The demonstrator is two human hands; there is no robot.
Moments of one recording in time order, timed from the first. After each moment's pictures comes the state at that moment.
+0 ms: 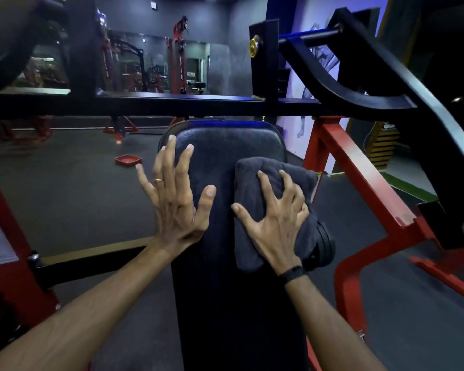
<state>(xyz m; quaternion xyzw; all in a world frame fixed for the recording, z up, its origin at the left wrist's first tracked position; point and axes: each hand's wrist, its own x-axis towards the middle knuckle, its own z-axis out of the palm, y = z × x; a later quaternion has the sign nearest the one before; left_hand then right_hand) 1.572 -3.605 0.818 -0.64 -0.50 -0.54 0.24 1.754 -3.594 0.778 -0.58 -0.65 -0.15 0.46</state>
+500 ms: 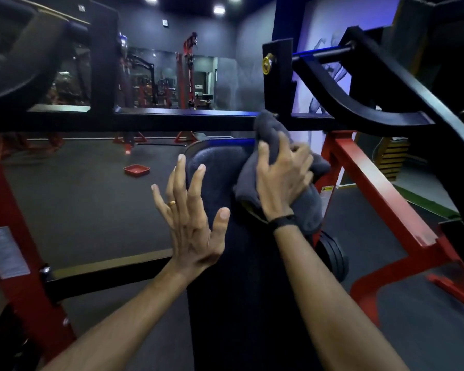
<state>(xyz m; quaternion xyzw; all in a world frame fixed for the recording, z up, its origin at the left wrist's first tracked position) 1.571 -3.606 0.818 -0.63 -0.48 -0.58 0.20 1.702 -3.530 0.883 -0.61 -0.51 -0.16 0.58</state>
